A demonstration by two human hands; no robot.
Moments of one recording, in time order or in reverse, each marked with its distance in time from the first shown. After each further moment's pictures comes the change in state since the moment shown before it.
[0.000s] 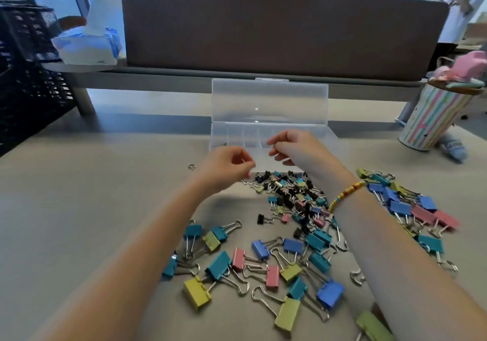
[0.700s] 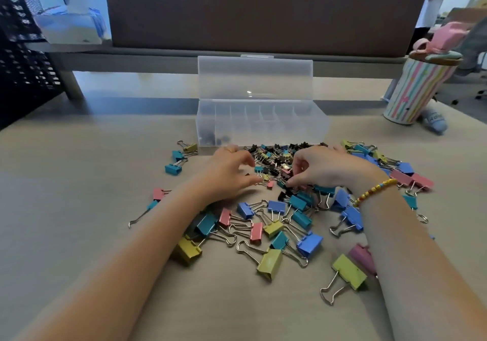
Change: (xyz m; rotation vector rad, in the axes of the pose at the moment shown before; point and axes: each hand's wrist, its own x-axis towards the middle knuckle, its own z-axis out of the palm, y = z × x) left_hand -0.038 -0.001 0.040 0.548 -0.086 0.135; right_hand -0.055 0.051 -0.035 -0.989 -0.203 0.062
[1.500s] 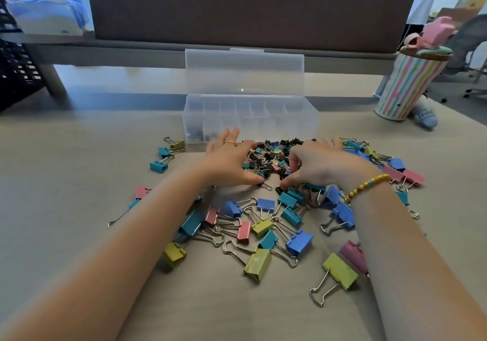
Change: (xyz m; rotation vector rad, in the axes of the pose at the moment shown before) left_hand 0.032 0.007 0.009 0.182 -0.170 -0.065; right_hand -0.001 0.003 0.000 -0.121 0.027 0.061
